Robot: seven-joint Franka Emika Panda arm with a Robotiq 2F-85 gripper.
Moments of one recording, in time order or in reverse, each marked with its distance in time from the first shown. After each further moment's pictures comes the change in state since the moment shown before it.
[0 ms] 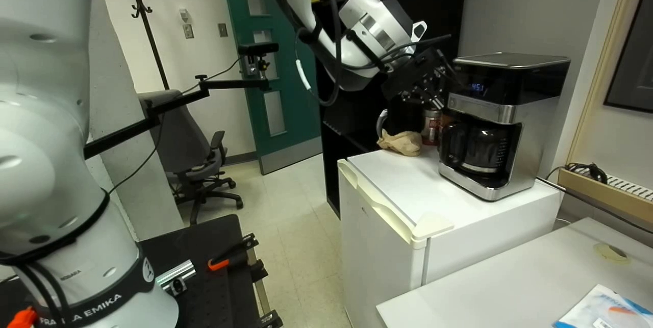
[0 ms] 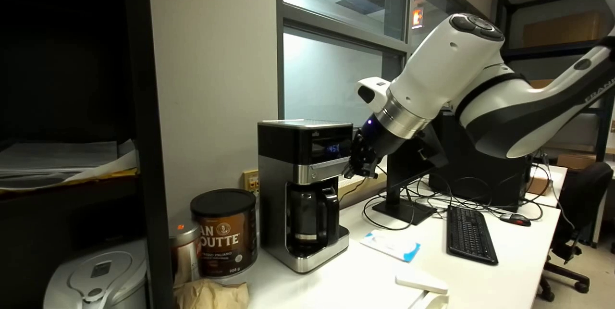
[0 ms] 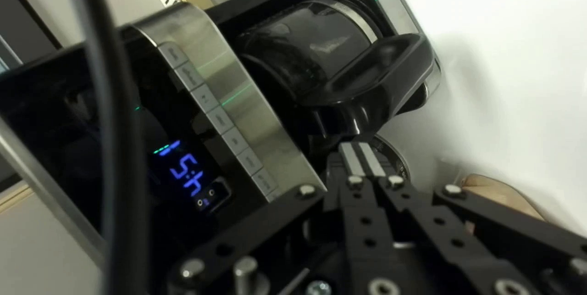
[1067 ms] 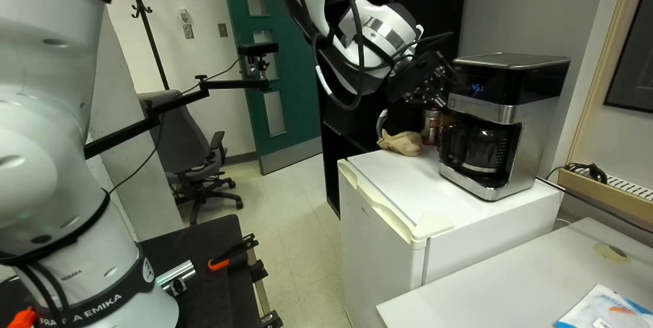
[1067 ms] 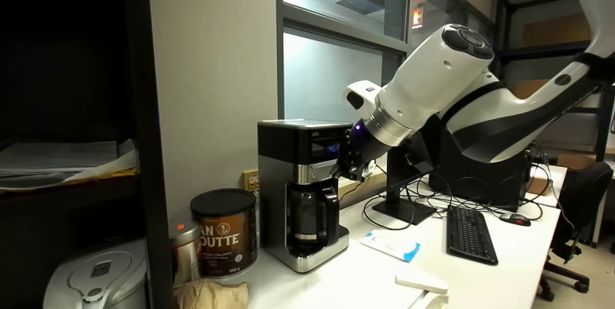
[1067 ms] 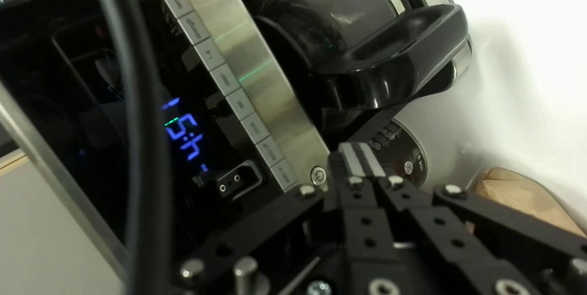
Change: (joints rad) arm 0.014 0.066 -0.002 0.090 -0.187 0.000 0.142
